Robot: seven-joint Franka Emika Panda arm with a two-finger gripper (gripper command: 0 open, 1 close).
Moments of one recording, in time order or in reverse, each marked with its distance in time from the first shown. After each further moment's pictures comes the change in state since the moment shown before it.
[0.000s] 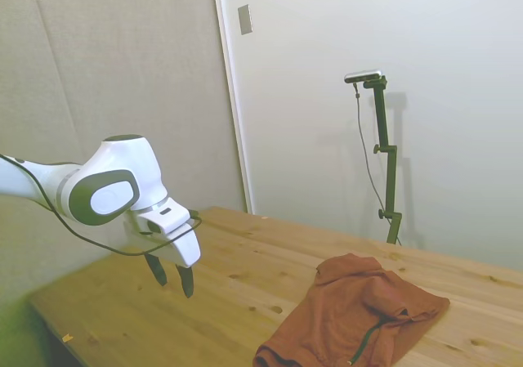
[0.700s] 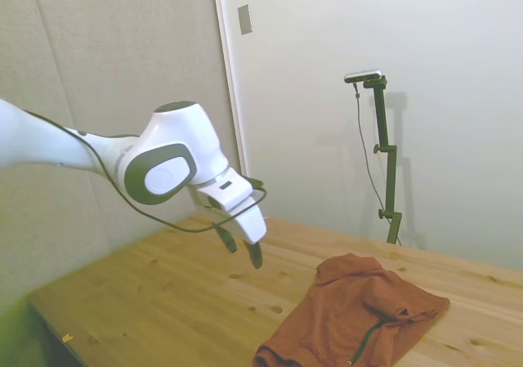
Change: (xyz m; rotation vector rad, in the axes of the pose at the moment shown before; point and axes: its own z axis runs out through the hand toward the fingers) arm 0.170 0.057 -0.053 0.135 0.158 0.295
